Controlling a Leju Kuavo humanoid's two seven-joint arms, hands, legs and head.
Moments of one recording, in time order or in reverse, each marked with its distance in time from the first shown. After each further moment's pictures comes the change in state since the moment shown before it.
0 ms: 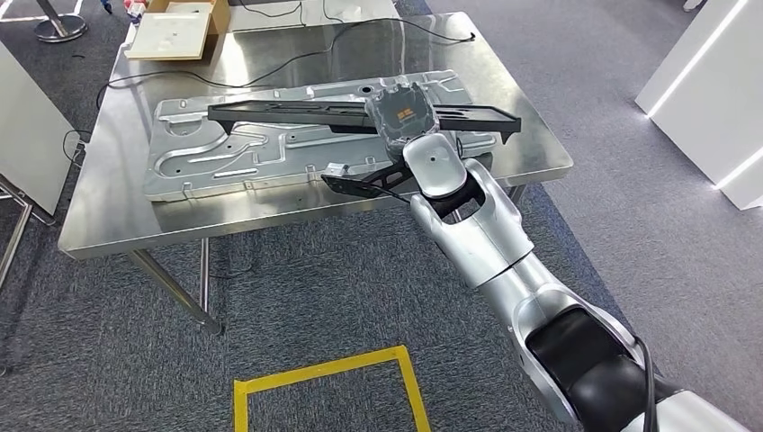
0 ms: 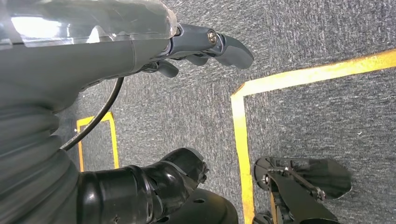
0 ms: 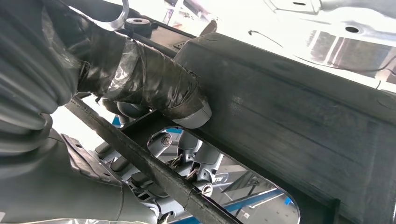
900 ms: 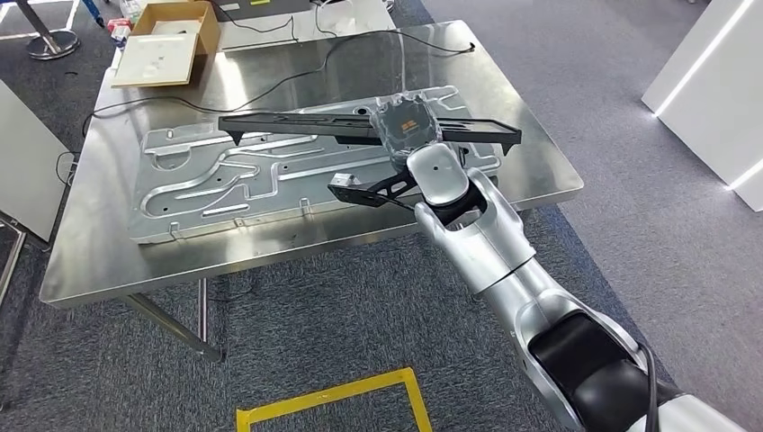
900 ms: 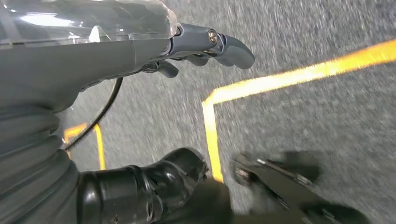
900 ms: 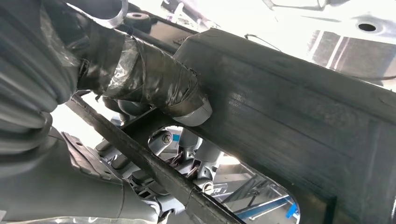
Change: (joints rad) left arm 0.000 -0.010 0.000 0.000 -0.007 0.006 -0.014; right arm 0.030 -0.017 0.000 0.016 0.000 -0.015 -0.009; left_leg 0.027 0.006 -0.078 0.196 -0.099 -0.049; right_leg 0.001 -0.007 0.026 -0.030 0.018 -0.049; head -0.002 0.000
